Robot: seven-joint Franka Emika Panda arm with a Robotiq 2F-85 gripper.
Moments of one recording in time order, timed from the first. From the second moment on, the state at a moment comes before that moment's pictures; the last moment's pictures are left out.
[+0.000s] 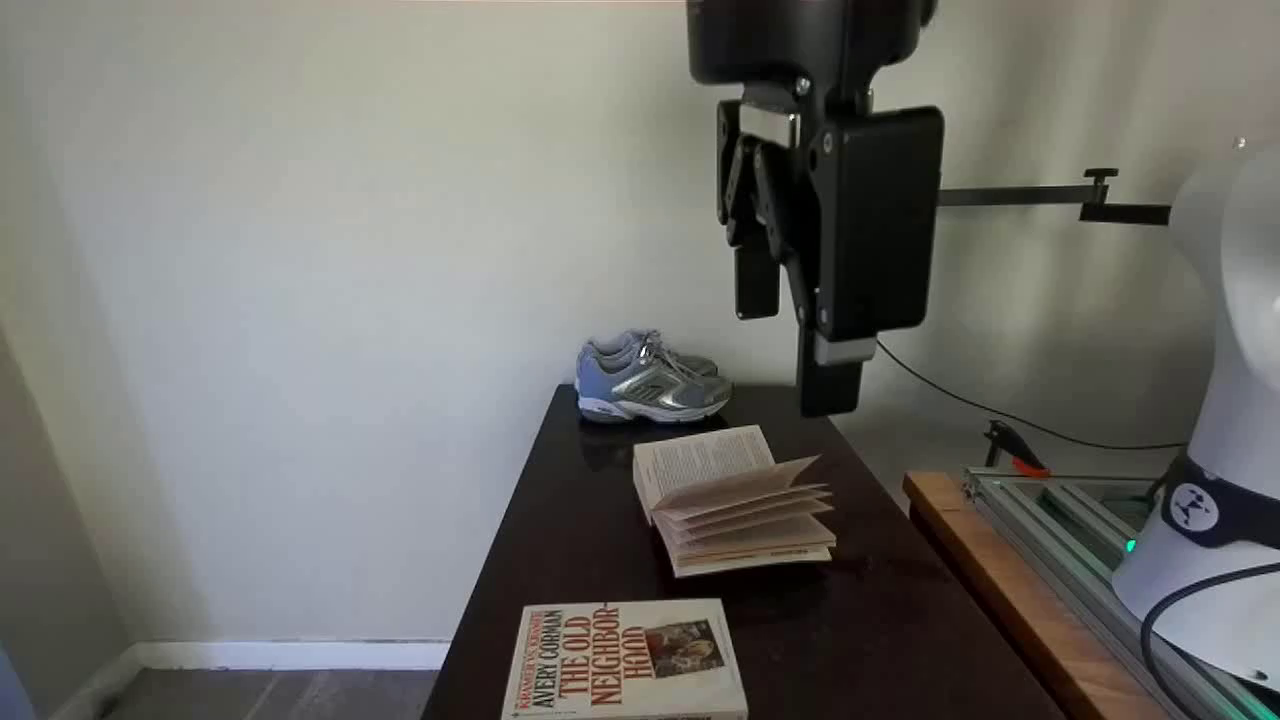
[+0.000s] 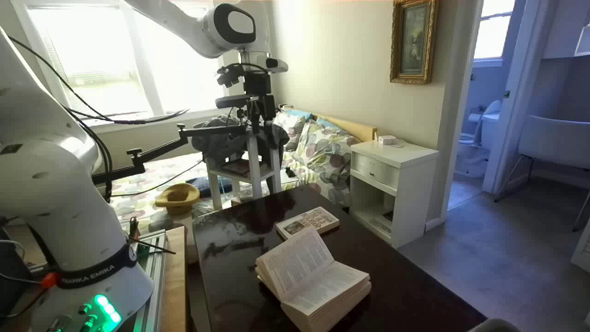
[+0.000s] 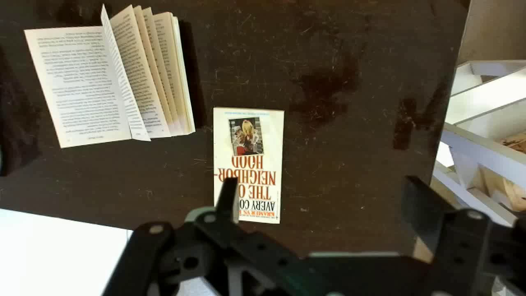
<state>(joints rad) 0.09 -0.21 0.31 -2.24 -0.10 1.90 0.30</state>
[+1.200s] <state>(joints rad) 0.09 -0.19 0.30 -2.39 -0.55 1.90 0.70</state>
